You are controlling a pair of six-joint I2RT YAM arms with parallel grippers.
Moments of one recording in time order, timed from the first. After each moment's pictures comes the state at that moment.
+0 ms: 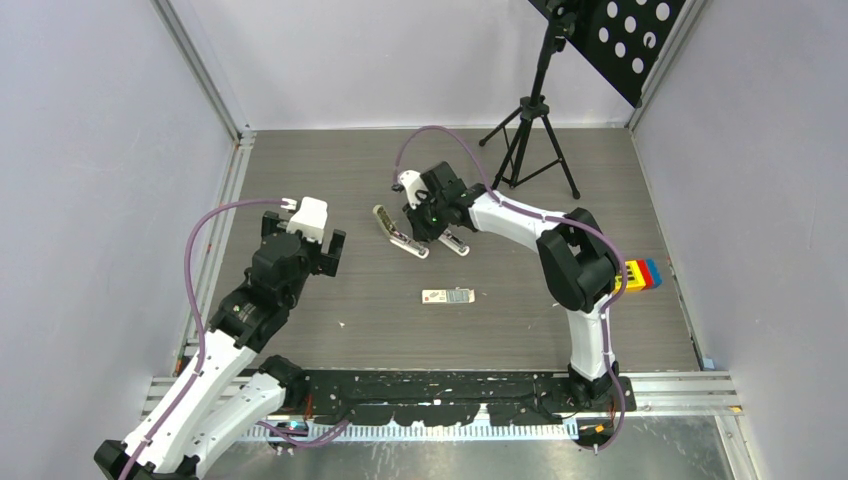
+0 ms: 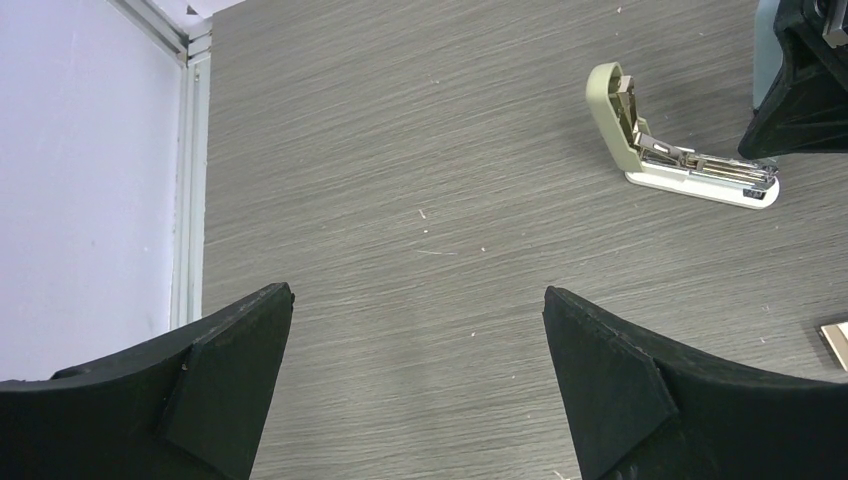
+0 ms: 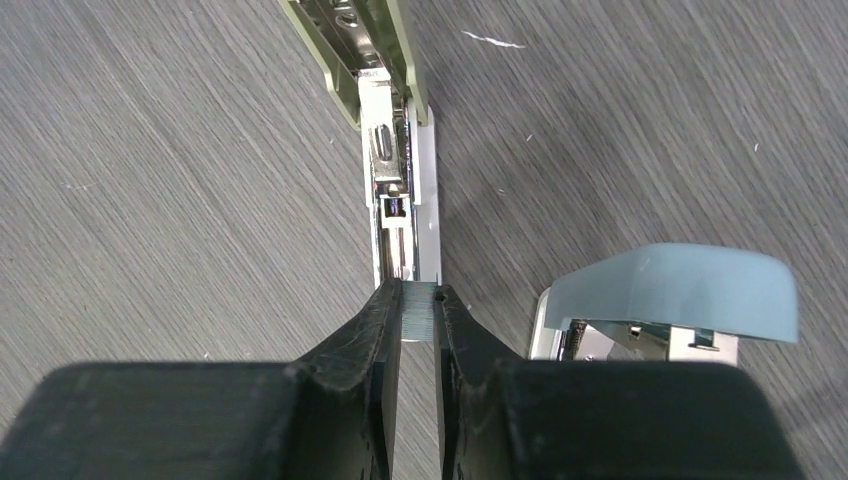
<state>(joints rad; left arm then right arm) -0.50 0.67 0.74 -0.43 -0.42 0.13 0.68 2.02 1.50 -0.36 -0.26 -0.15</state>
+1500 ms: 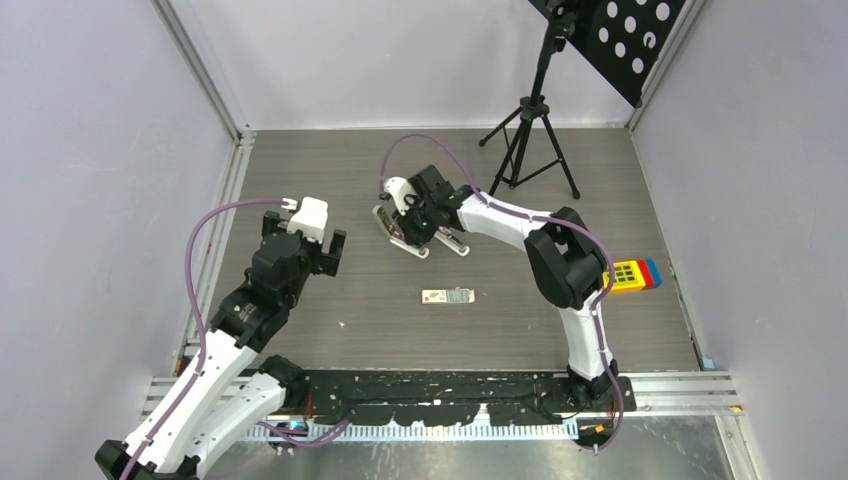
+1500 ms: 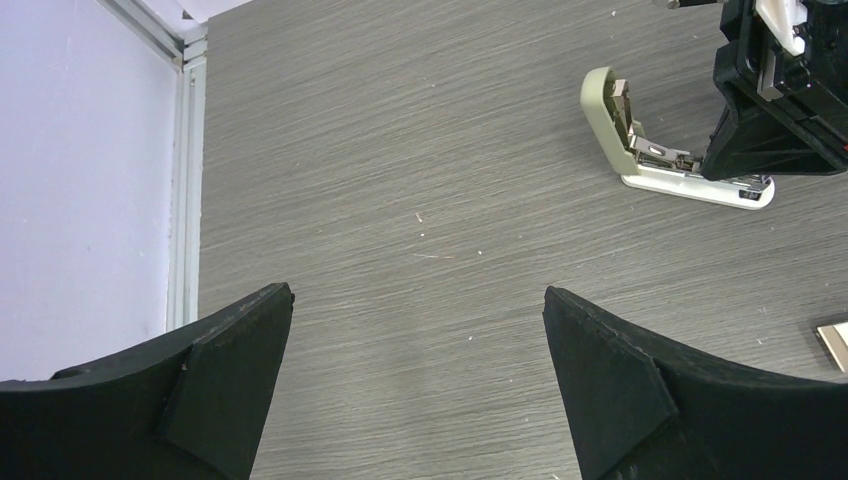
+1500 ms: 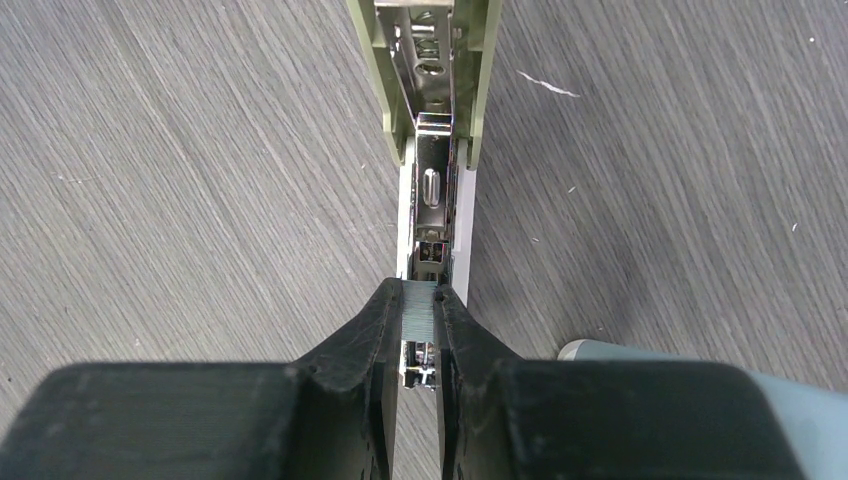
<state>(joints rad) -0.50 0.67 0.73 -0.41 -0.41 0.14 0.72 2.08 1.57 -0.38 -0.27 -0.24</state>
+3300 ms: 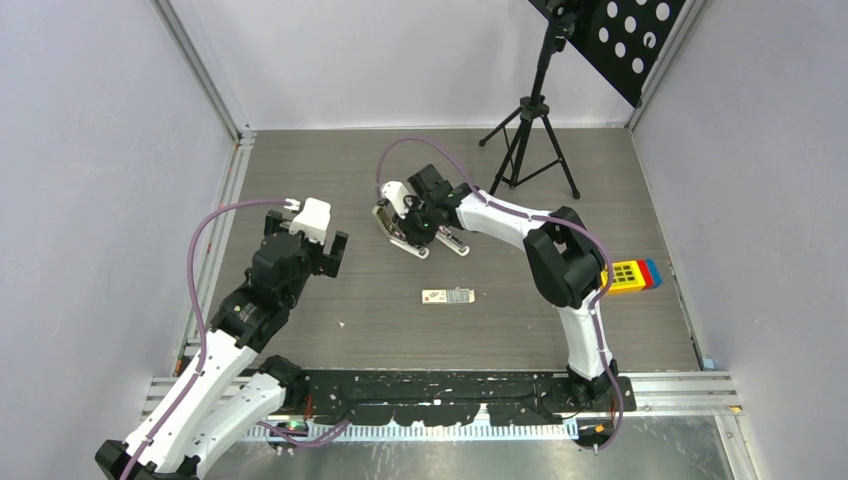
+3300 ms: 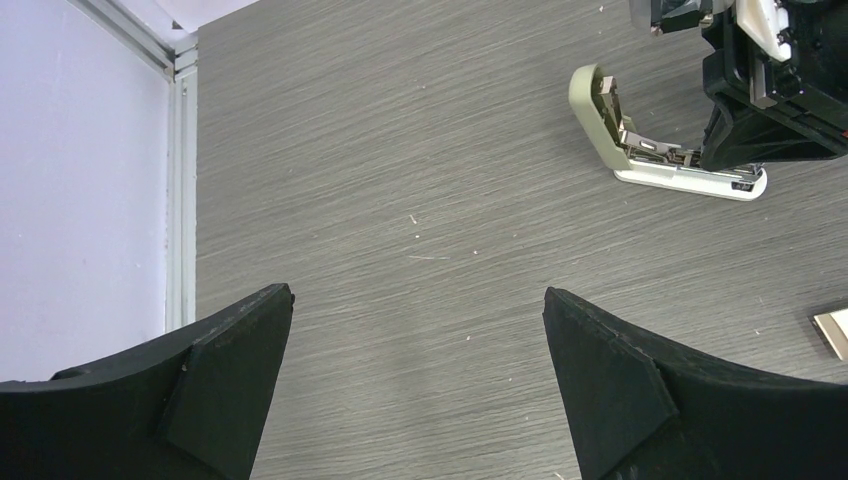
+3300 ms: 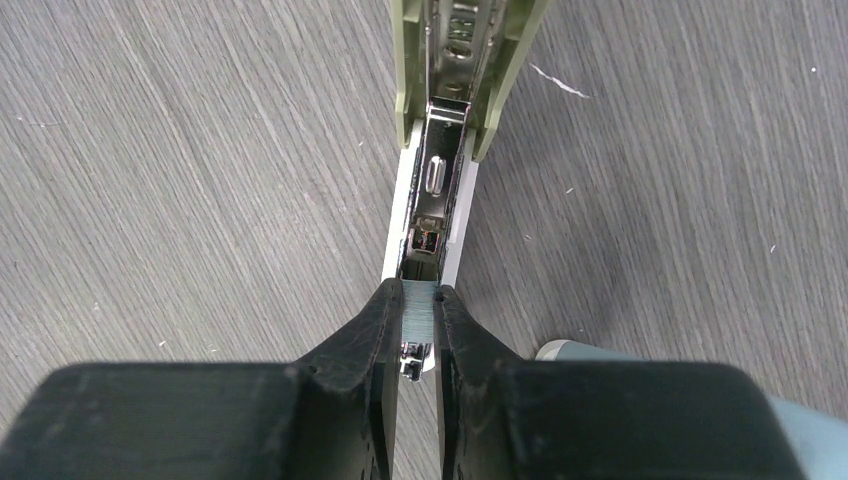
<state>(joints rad) -0.50 0.67 0.73 -0.41 -0.38 0.16 0.72 2.09 1.60 -0.43 -0.28 -0.38</state>
